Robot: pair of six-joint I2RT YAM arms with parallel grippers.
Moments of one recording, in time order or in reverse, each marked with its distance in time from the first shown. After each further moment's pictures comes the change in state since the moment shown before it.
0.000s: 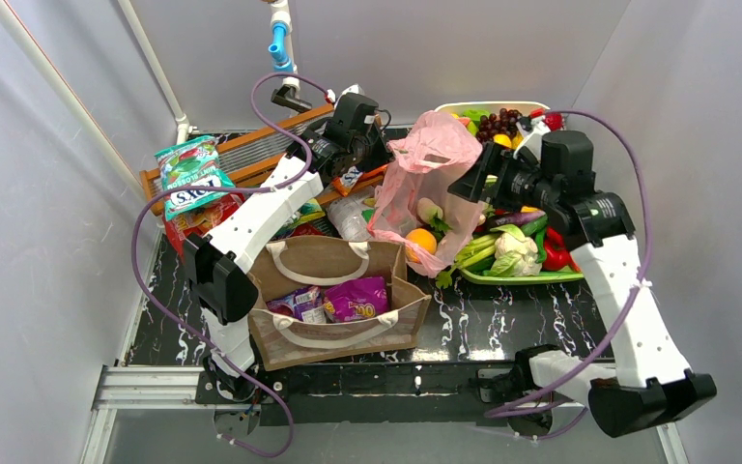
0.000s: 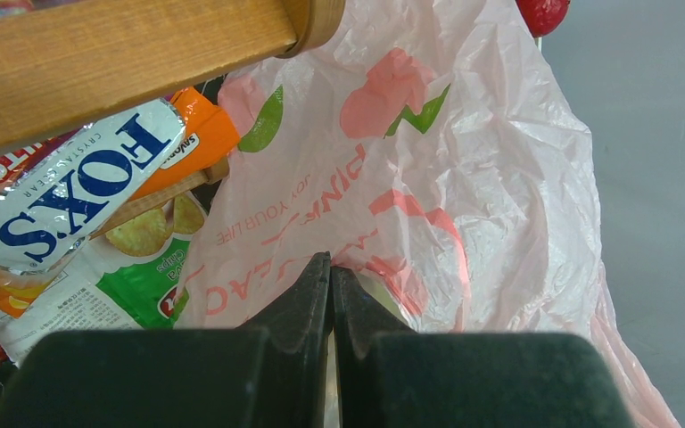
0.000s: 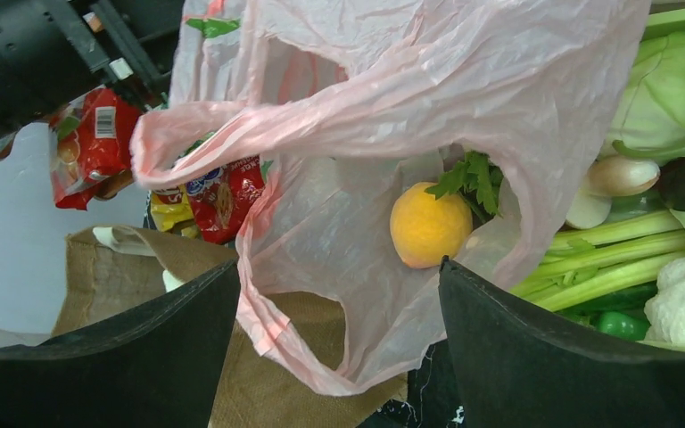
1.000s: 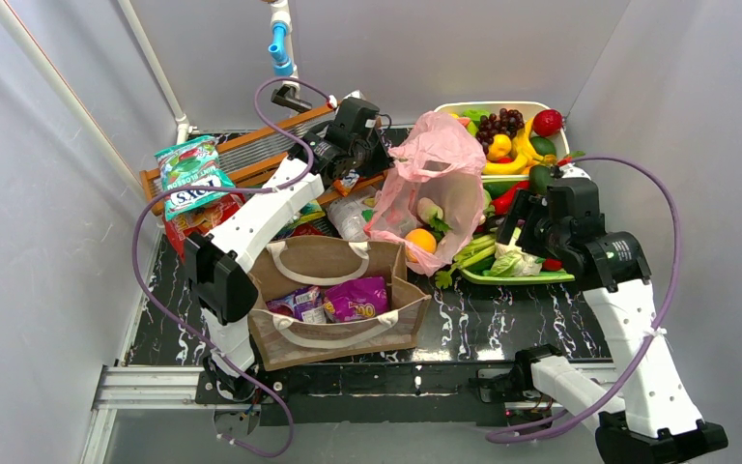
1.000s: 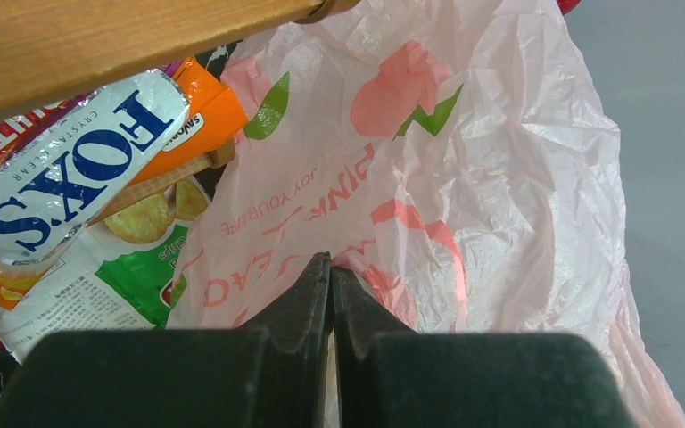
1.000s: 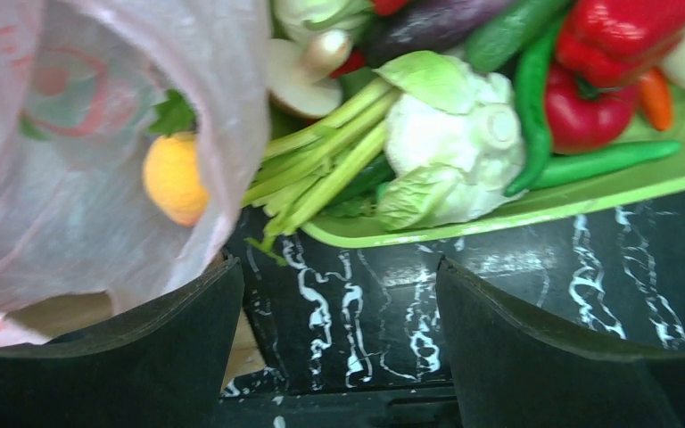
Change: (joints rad) left arm 0.000 -0.001 -0.034 0.000 0.024 -0.010; right arm 0.000 -0.233 -0.153 -0.283 0.458 -0.043
